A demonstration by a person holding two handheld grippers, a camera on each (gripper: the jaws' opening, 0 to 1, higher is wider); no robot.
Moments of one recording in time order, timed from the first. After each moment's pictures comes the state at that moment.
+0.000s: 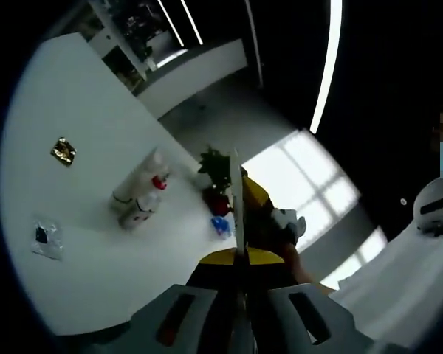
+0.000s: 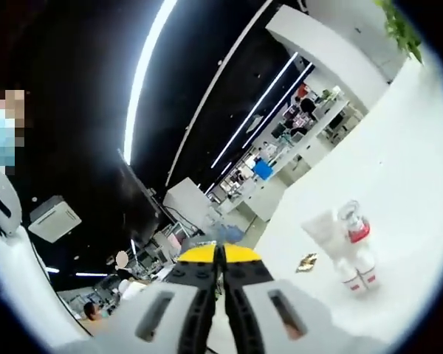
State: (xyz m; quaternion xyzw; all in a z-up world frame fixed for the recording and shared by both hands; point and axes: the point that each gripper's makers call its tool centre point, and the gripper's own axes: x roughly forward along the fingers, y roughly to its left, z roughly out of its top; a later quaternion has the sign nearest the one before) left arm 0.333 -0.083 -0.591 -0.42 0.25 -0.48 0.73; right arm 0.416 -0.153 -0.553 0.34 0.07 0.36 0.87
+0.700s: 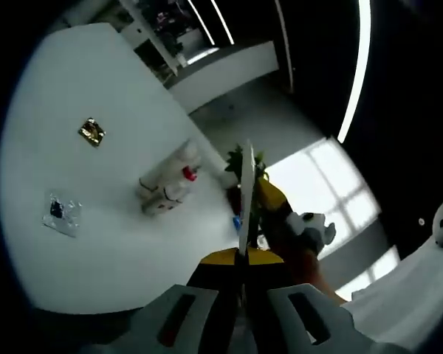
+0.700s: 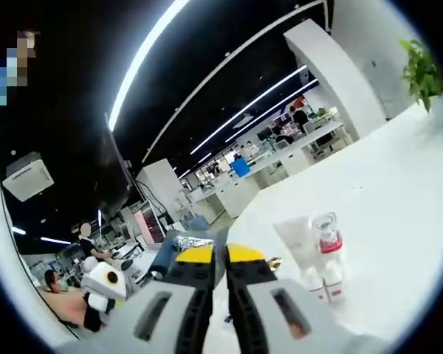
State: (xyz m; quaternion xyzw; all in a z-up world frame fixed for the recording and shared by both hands) left arm 0.343 -0.079 -0.620 -0.45 0.29 -0.40 0.74; right arm 0.426 -0.154 -0.581 0.23 0.09 0.32 0.91
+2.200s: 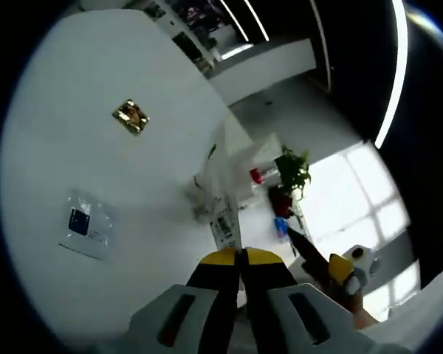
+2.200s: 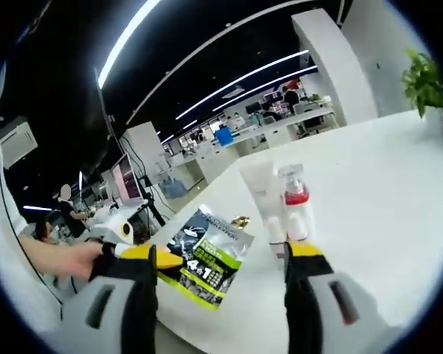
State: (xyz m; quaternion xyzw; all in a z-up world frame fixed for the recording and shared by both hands) left arm 0.408 -0.083 -0.717 -0.42 0.37 -0.32 0.77; right arm 0.403 -0.180 -0.665 0.15 0.17 0.29 0.93
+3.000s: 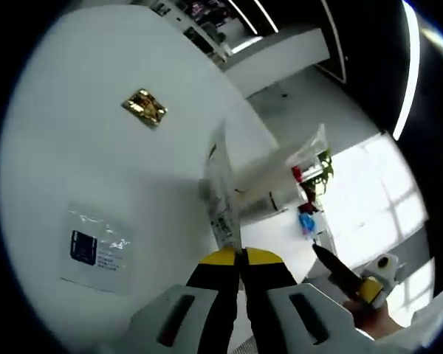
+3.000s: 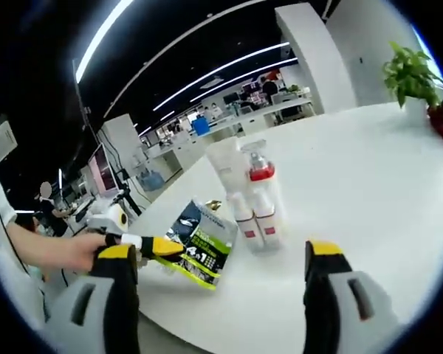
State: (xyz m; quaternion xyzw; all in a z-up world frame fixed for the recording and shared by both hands) left arm 0.437 -0.085 -0.767 -0.39 0.40 -0.29 0.78; right arm 0.405 -0.208 -0.696 0.14 0.20 0.23 0.94
